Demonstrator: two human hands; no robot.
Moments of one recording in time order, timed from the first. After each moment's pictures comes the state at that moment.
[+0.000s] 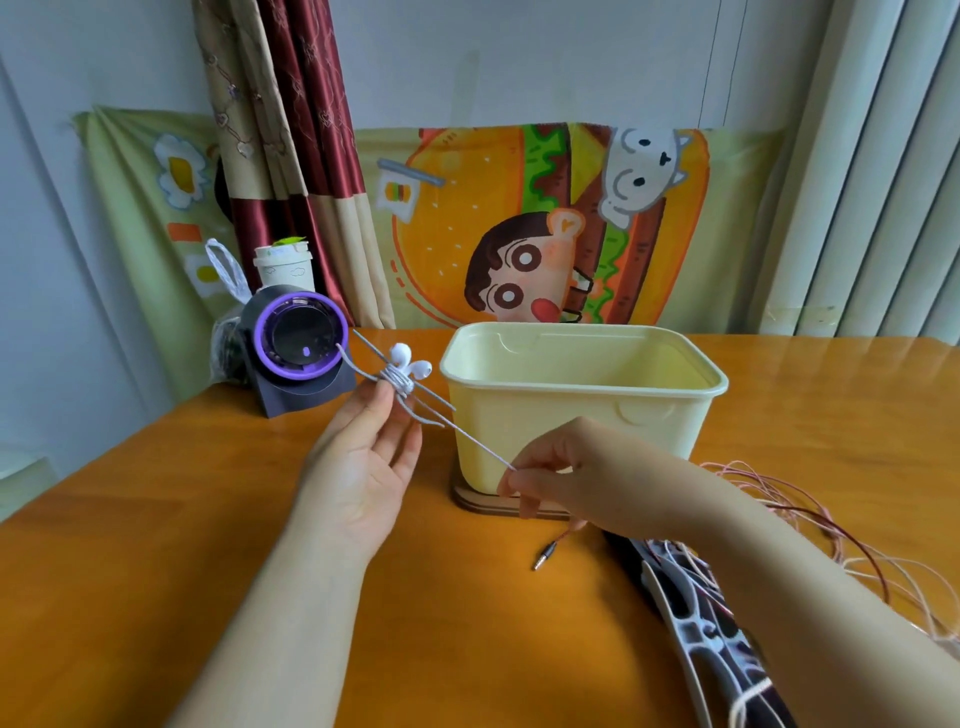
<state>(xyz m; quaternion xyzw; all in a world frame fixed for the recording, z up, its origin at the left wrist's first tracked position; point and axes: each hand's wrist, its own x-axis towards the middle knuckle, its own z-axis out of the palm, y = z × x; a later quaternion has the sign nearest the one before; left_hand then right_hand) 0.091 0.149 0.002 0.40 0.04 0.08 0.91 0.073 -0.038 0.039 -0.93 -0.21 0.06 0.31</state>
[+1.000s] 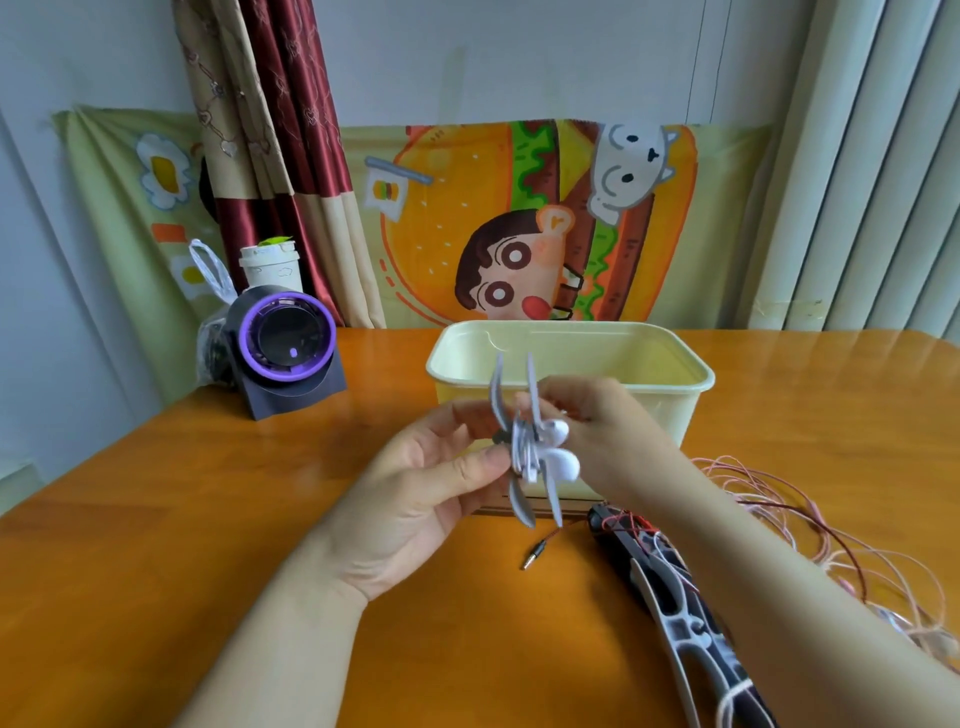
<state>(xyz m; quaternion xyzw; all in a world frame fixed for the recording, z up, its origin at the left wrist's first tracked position) 0.073 0.127 0.003 0.51 -0.27 -0.13 0.81 0.090 -0.042 0.033 -0.87 -0.18 -0.10 0.44</state>
